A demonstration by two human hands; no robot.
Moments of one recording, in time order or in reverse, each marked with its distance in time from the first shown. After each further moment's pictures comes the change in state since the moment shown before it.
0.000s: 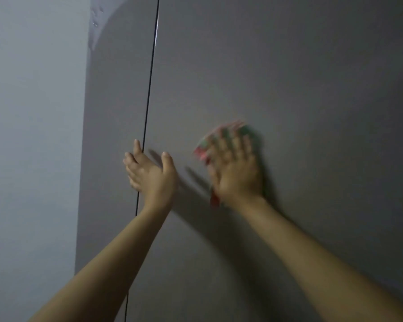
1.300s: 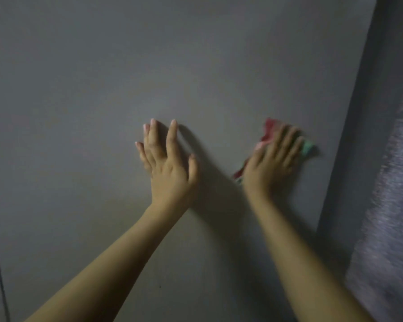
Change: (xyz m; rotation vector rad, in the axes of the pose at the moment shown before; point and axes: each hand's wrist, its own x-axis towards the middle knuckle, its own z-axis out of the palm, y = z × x) left_hand -0.175 0.050 0.122 0.010 -0.327 0.642; right_hand -0.156 0.188 -0.062 -0.253 0.173 0.854
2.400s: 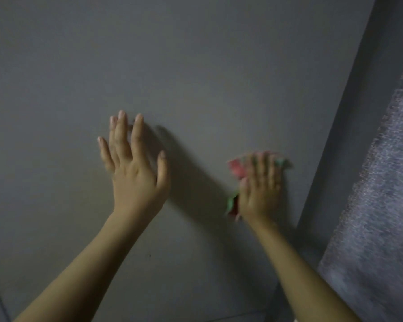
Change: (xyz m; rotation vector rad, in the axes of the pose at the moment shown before) left_hand -0.047 -0.026 -0.025 0.147 -0.045 0.000; right_hand -0.094 0.085 -0.024 0.003 -0.250 -0.389
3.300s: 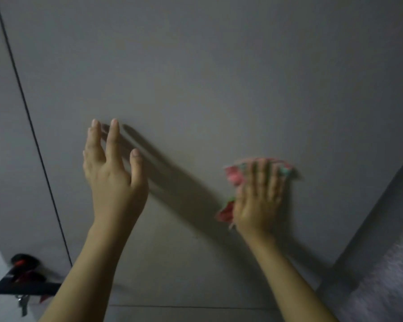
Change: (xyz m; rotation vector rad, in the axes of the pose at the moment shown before) left_hand -0.029 -0.091 -0.070 0.043 -0.014 -0.337; right_hand -0.036 -0.124 0.010 0.082 -0.064 -0.035
